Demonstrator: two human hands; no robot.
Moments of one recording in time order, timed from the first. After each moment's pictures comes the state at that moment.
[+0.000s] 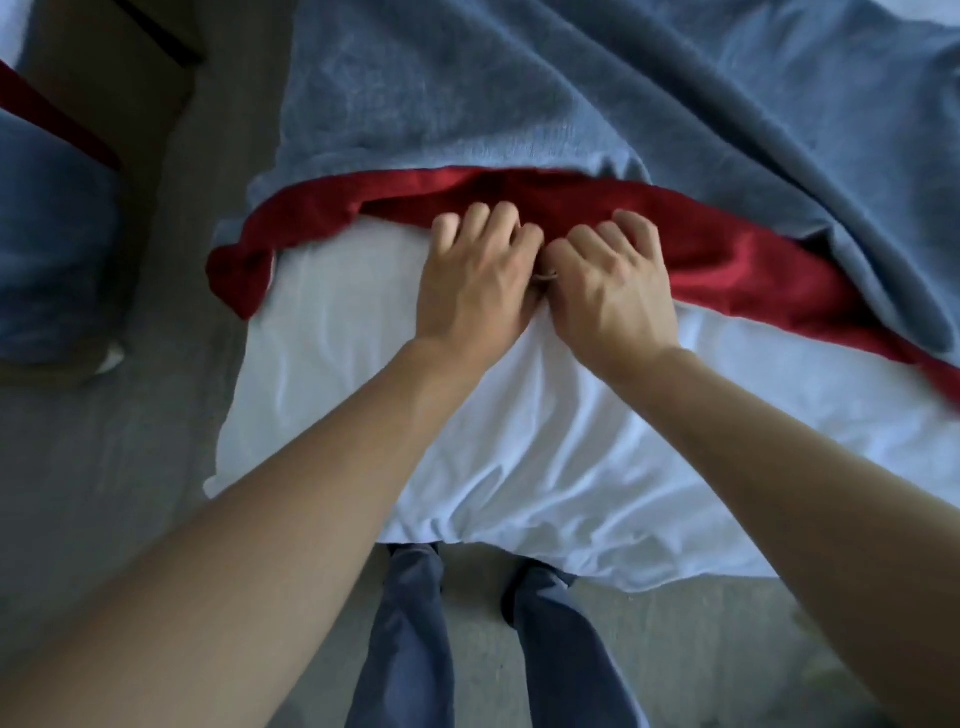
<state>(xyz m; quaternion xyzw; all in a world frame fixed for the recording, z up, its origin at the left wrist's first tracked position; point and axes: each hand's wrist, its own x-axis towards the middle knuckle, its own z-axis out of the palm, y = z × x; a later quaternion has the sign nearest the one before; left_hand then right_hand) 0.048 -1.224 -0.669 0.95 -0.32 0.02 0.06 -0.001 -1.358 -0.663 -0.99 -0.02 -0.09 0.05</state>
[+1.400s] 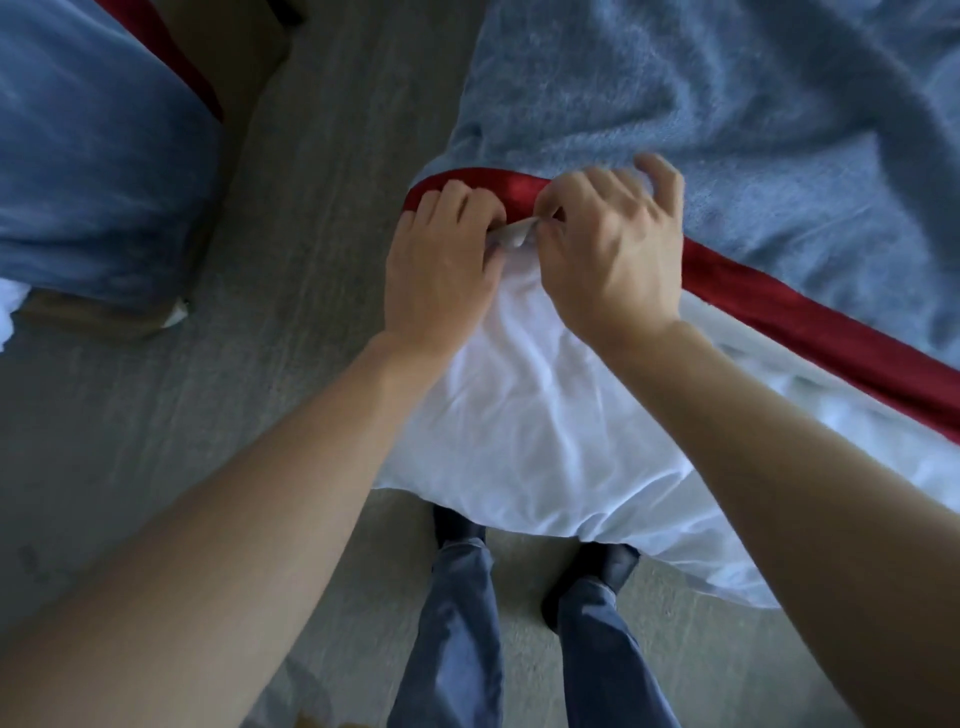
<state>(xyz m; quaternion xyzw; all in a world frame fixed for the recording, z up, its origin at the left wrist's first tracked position) 0.091 -1.044 -0.693 0.95 -0.20 0.08 0.22 0.065 -1.190 -0.647 -0.98 0.00 -0.16 0.10</state>
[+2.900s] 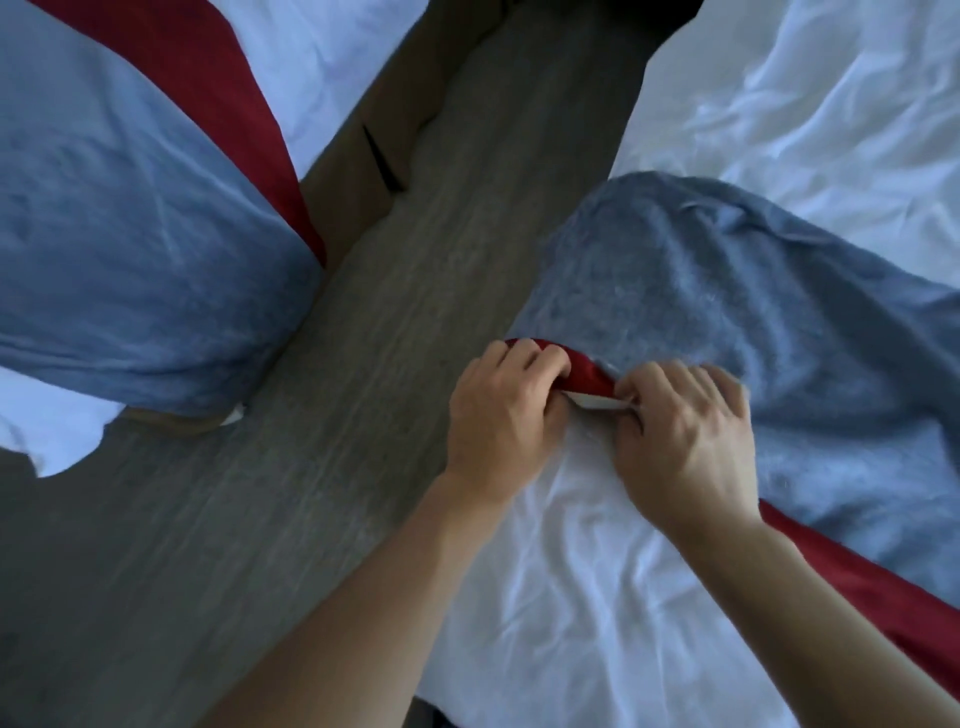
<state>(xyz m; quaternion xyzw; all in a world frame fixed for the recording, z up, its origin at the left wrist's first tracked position) 0.156 -1.037 -0.660 0.95 -0.13 0.07 0.29 0.126 -1.190 -0.620 -0.99 -0.02 -0.08 0.13</state>
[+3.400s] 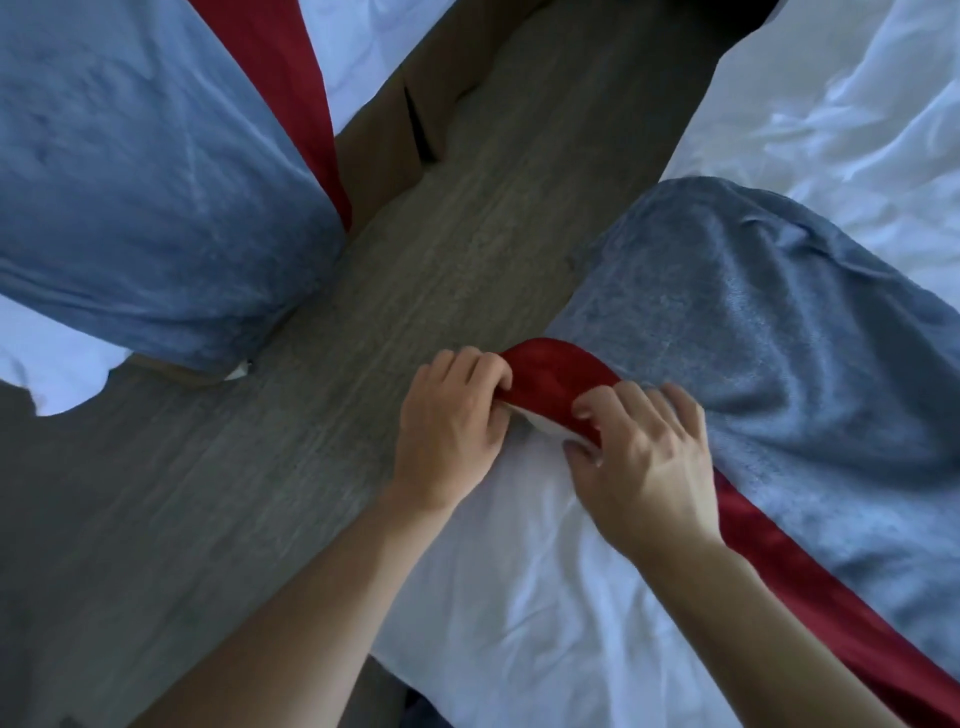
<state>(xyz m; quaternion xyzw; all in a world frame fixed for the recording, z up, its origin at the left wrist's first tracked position) 0.143 -0.975 -0.691 0.96 -0.06 0.04 0.28 0.127 -1.150 -0.637 -0.99 -0.07 0.01 0.10</state>
